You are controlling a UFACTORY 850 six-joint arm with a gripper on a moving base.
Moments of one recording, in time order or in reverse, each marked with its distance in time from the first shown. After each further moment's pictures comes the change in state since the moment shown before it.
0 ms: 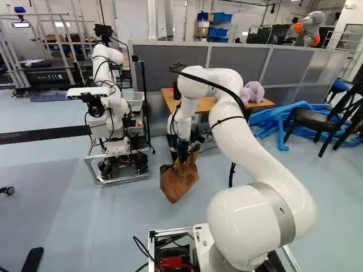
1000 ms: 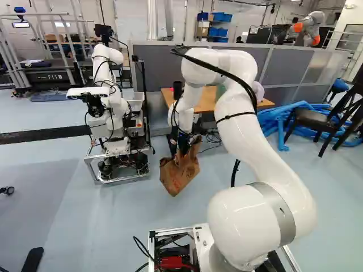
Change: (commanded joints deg) arm 0.0 10.9 7.2 0.0 0.0 0.0
